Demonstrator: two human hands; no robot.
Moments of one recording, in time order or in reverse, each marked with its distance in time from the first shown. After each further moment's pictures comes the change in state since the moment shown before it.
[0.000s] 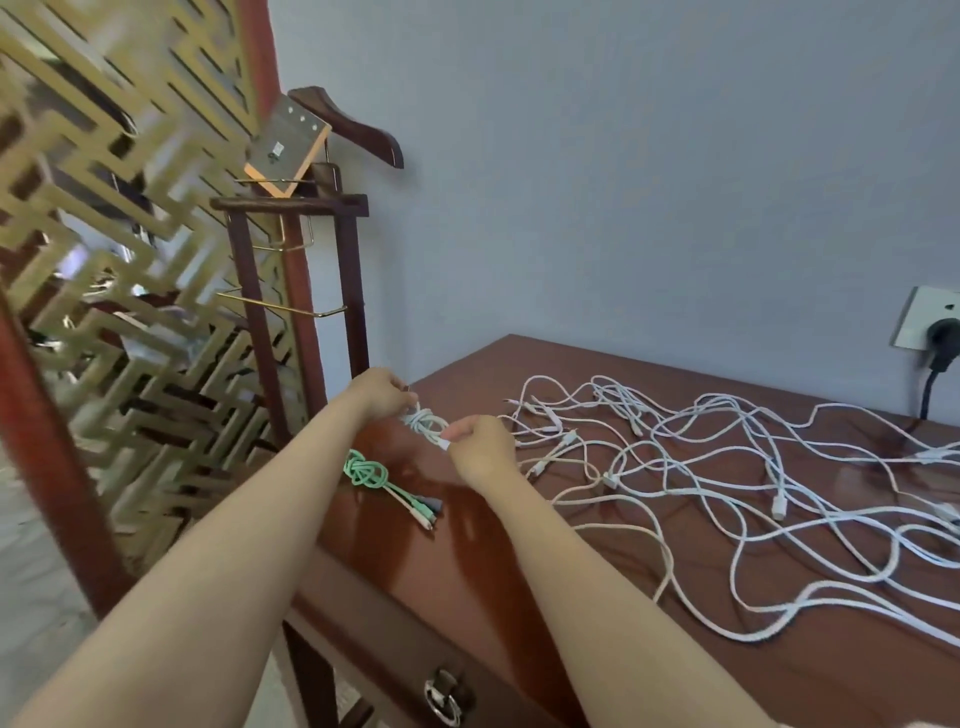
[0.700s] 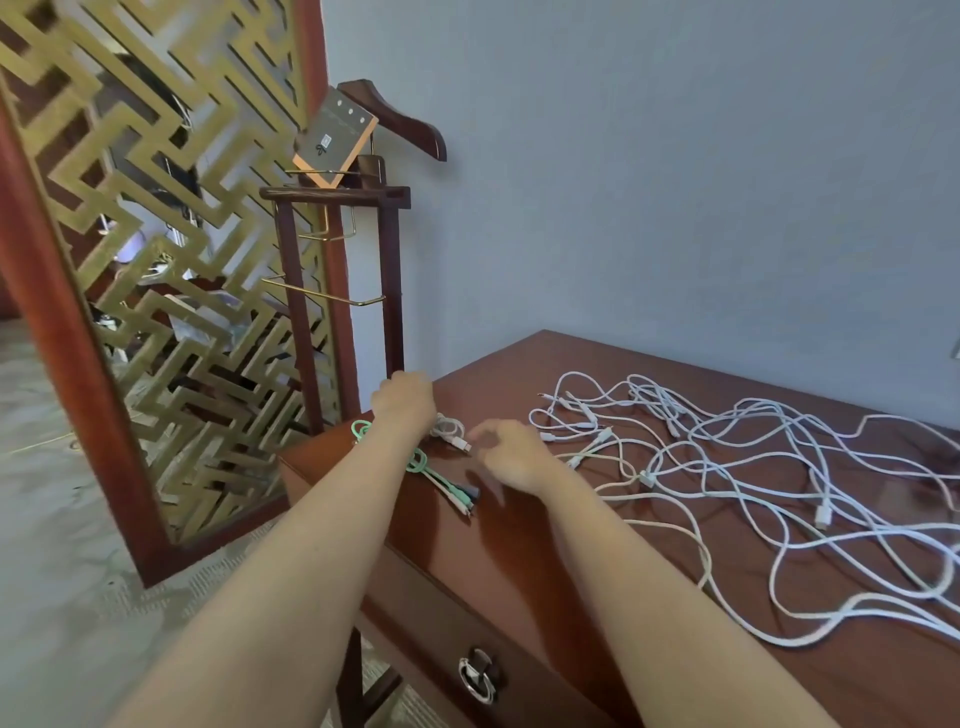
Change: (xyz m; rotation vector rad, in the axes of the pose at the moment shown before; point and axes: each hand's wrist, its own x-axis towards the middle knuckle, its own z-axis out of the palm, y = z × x) left_hand -0.015 -0.006 0.019 0.518 0.200 -0.101; right_hand -0.005 0.001 -0.008 -0.389 -0.270 -0.110
